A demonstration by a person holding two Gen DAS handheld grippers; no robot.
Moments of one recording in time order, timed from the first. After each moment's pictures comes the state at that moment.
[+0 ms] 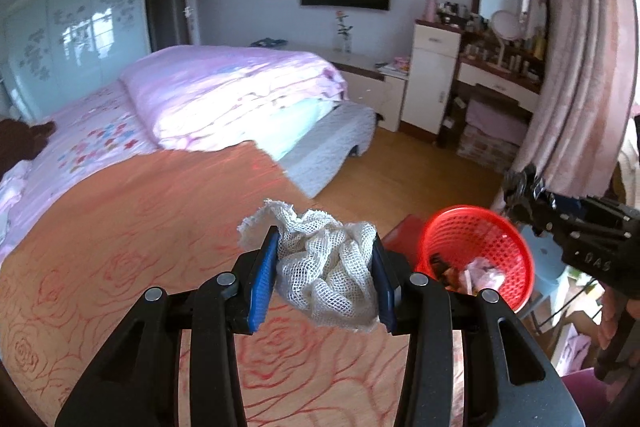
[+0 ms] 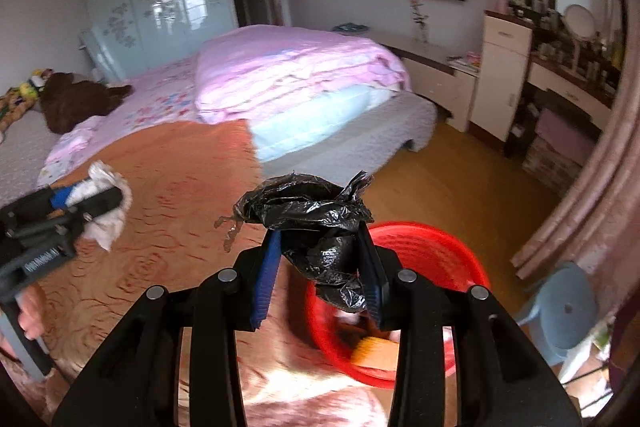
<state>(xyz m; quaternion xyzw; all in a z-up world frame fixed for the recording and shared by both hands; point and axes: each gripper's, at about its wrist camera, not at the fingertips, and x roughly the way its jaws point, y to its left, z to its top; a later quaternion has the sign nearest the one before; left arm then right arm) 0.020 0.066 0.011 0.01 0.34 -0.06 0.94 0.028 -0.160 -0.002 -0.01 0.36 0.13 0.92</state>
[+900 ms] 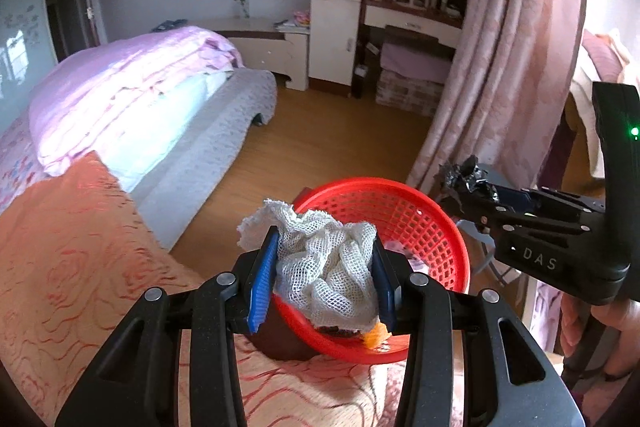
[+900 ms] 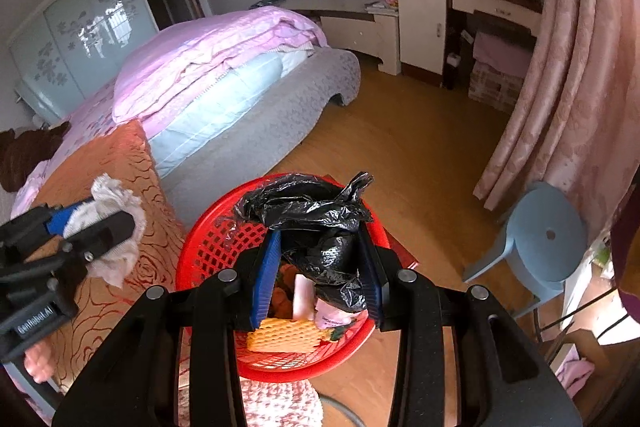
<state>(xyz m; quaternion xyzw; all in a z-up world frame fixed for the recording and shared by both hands) 0.074 -0.088 -0.050 0.07 0.40 -0.21 0.89 0.057 -0.269 -0.071 0.08 0.42 0.03 0.90</state>
